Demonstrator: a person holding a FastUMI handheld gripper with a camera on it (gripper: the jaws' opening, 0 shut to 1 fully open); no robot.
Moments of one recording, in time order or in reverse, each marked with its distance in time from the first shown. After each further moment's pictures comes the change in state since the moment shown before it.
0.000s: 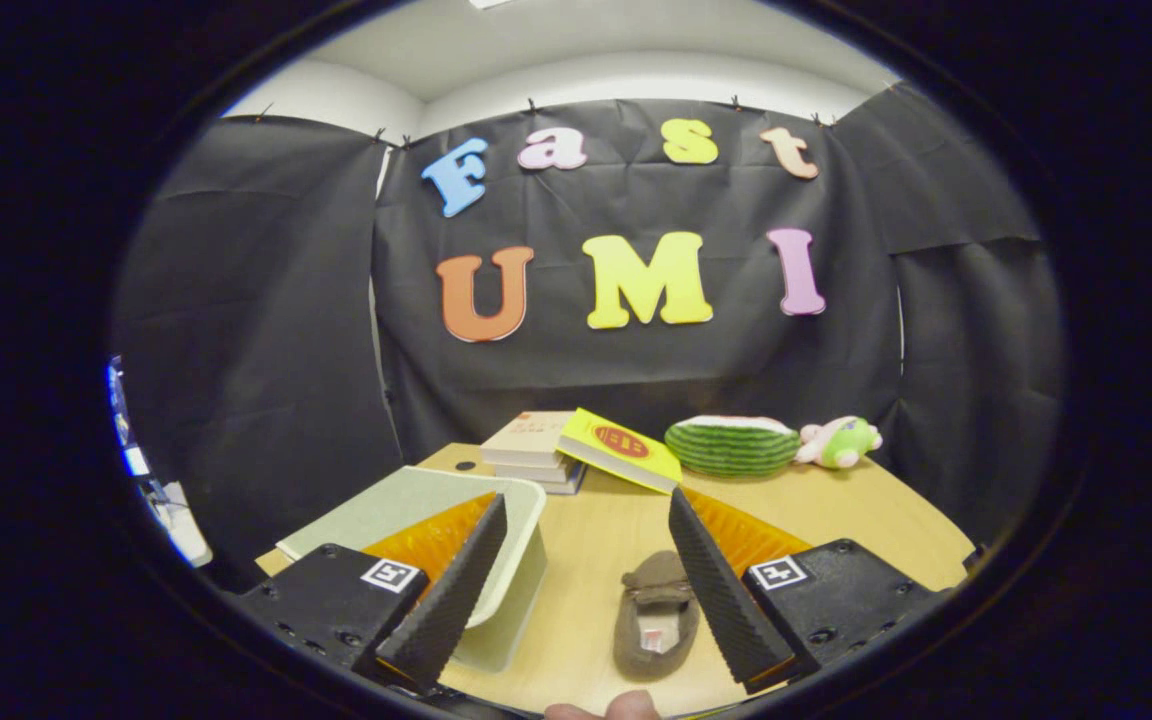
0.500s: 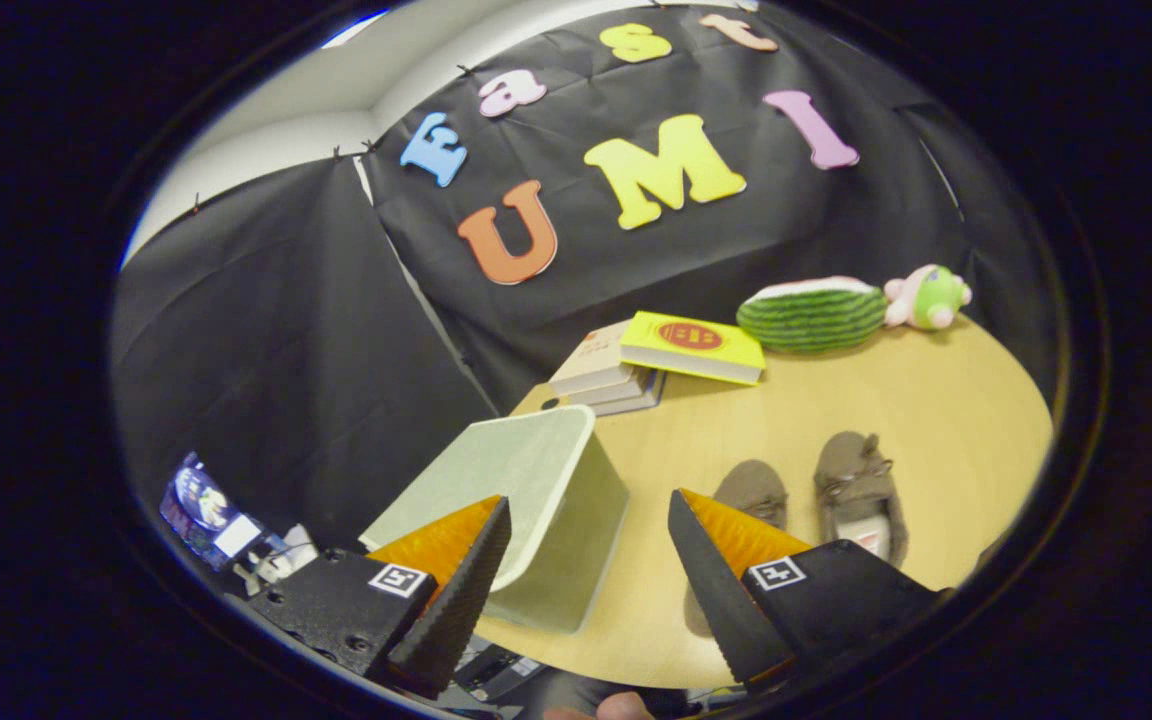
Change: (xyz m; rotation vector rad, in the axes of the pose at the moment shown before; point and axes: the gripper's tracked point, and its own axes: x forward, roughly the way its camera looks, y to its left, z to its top) arm 0.016 0.008 -0.049 0.354 0.295 0.367
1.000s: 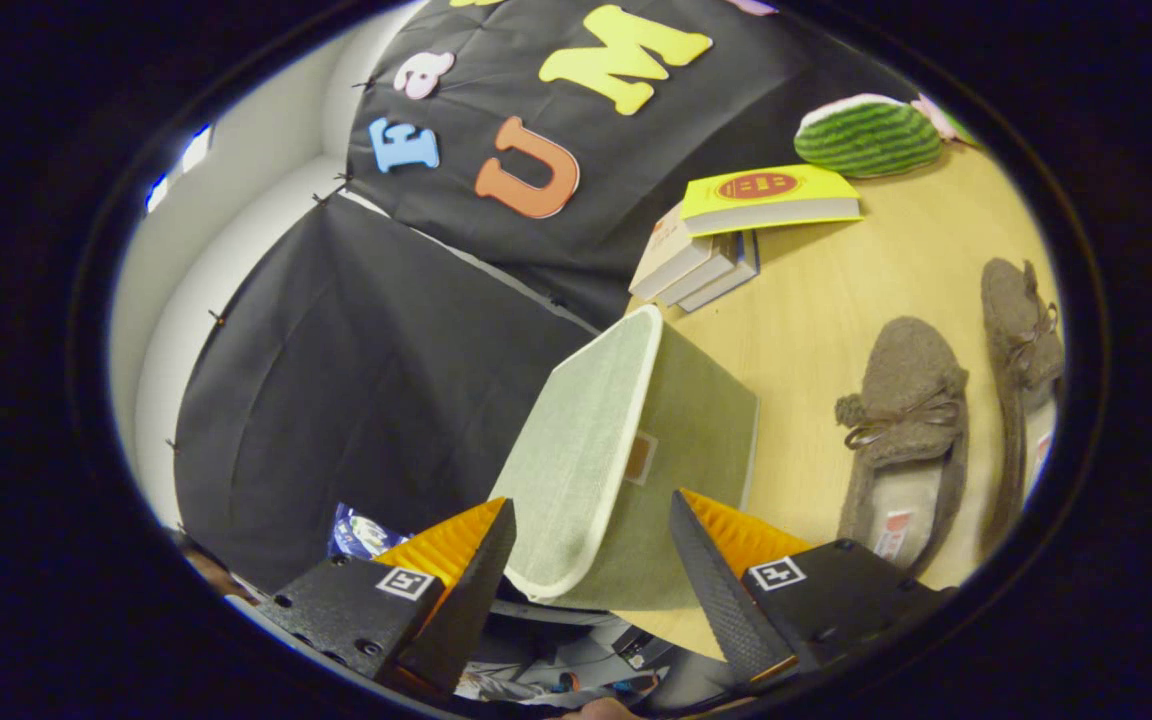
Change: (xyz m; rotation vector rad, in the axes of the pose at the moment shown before) arm 0.050 0.018 -0.033 0.353 0.255 0.320
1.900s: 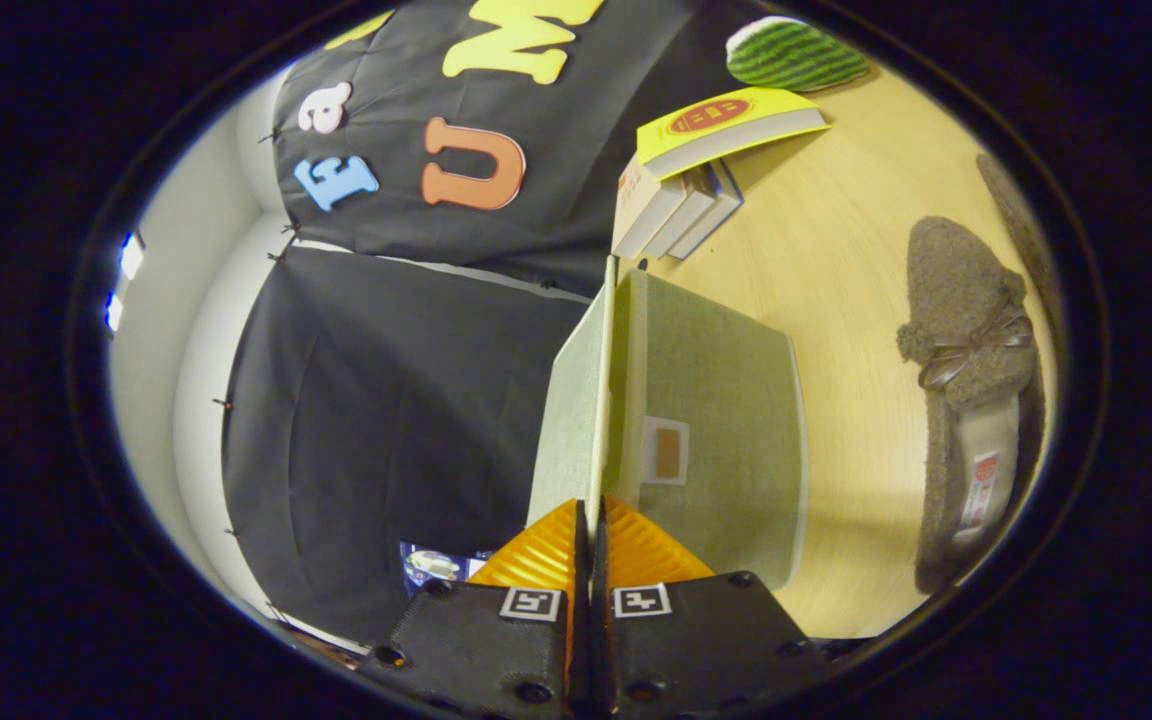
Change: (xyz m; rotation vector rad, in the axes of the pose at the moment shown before) arm 0.029 0.037 0.007 0.228 0.049 0.046
